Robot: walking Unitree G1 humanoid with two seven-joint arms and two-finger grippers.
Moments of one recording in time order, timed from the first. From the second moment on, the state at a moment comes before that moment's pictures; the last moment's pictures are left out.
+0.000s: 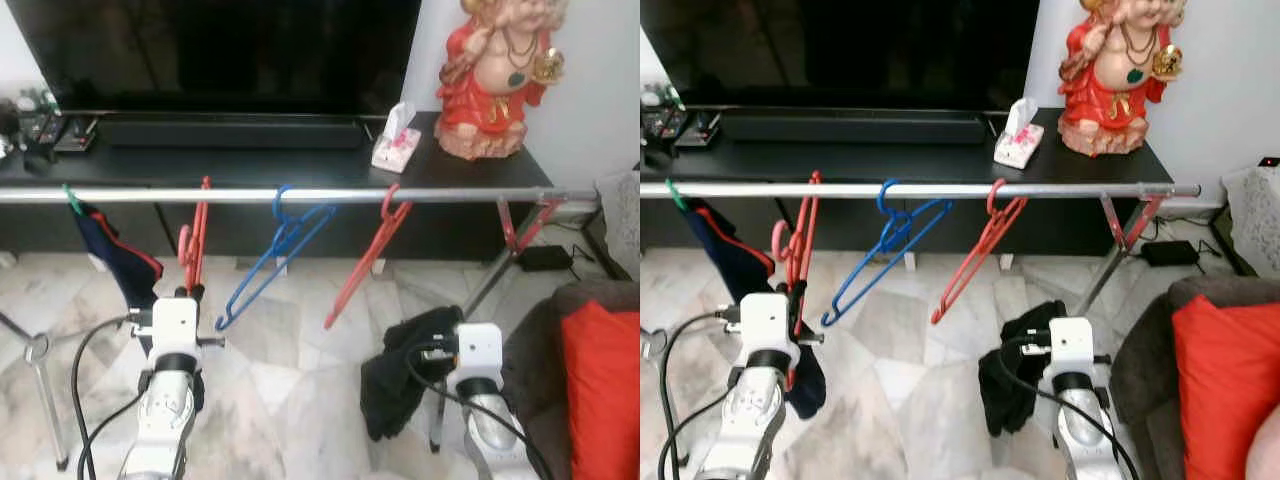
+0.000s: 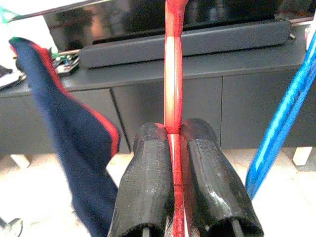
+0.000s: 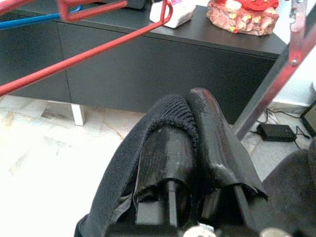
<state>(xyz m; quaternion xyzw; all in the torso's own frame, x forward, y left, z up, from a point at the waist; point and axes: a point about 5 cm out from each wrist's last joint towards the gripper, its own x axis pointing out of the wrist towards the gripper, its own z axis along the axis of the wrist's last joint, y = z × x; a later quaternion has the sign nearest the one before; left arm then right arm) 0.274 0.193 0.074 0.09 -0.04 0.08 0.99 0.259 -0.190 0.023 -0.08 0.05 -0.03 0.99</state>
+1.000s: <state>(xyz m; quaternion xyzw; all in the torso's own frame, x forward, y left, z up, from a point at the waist) 0.271 0.194 0.074 0.09 -0.02 0.08 0.99 0.257 -0.197 0.023 -0.08 0.07 -0.04 0.99</state>
